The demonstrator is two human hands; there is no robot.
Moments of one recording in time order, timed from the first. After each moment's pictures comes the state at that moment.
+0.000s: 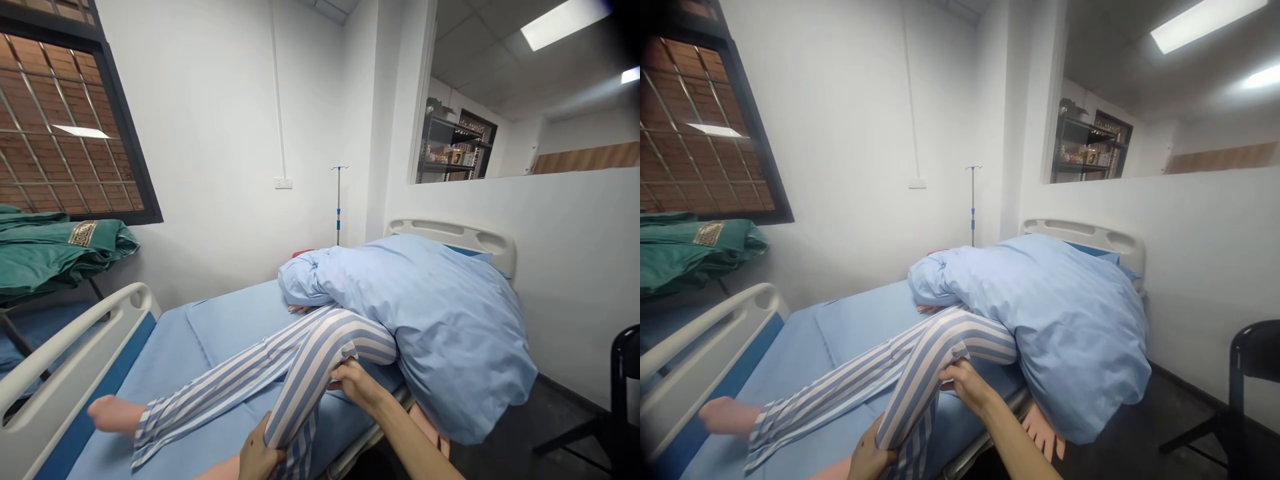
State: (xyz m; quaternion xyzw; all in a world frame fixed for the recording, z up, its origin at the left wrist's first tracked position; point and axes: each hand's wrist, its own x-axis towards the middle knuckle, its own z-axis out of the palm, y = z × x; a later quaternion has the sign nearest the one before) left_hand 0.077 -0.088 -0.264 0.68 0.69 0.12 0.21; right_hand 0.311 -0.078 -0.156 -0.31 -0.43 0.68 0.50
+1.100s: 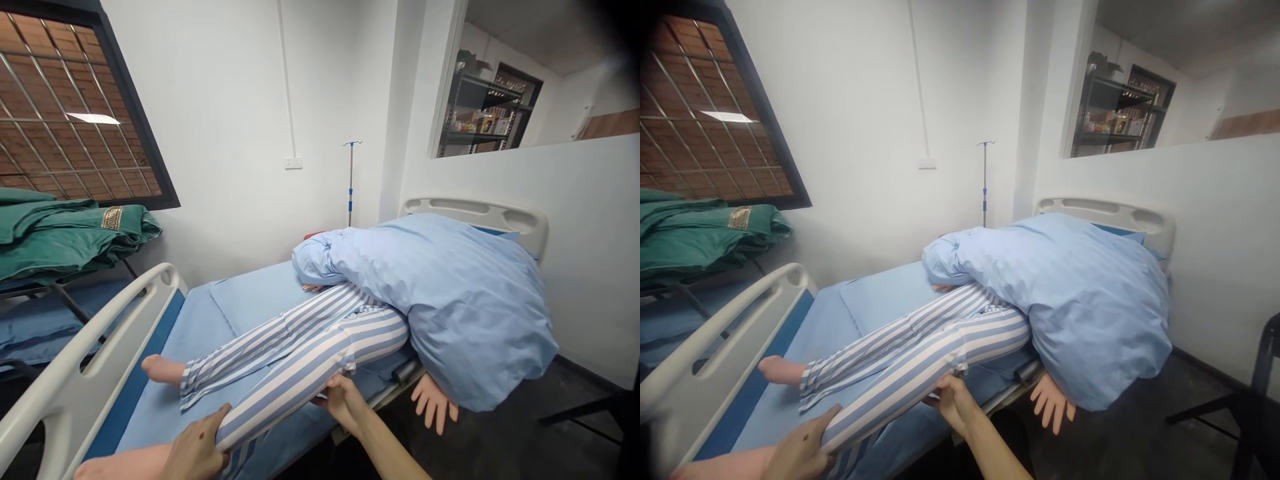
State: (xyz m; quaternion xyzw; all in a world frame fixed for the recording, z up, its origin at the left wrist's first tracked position) left_hand -0.049 -0.150 -0.195 0.70 0.71 -0.05 0.07; right_hand 0.239 -0.120 -0.218 -0.20 -0.22 0.81 0.51
